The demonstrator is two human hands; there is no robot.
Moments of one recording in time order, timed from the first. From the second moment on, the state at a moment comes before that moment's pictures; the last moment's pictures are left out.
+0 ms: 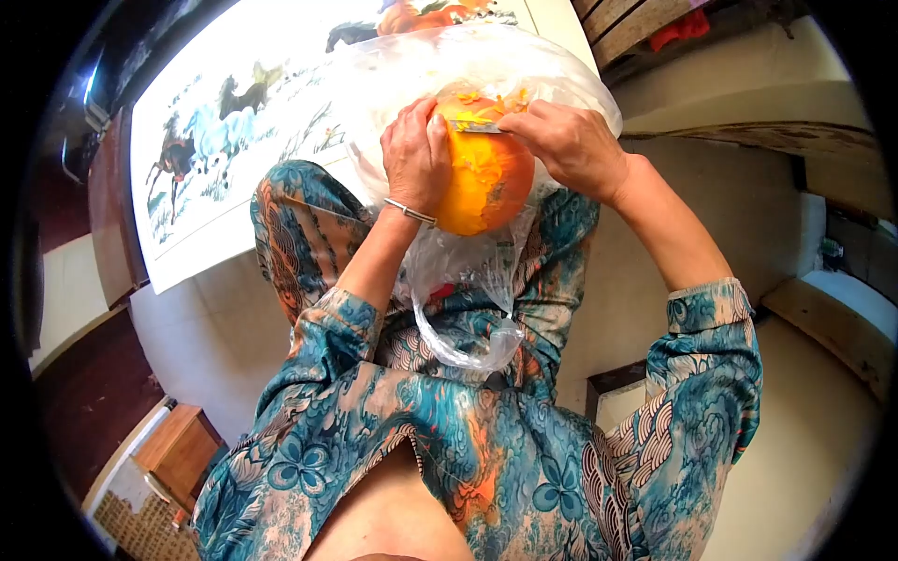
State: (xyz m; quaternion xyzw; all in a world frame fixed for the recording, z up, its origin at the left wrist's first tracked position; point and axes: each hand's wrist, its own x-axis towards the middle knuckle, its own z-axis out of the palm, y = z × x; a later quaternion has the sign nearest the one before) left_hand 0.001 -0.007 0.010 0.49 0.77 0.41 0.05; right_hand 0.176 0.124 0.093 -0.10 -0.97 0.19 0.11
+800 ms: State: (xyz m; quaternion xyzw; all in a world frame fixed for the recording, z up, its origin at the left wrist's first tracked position) left_hand 0.000 -0.005 0.002 0.48 0.77 0.41 0.03; right_hand 0.174 0.125 0.086 -0.12 -0.97 0.20 0.11
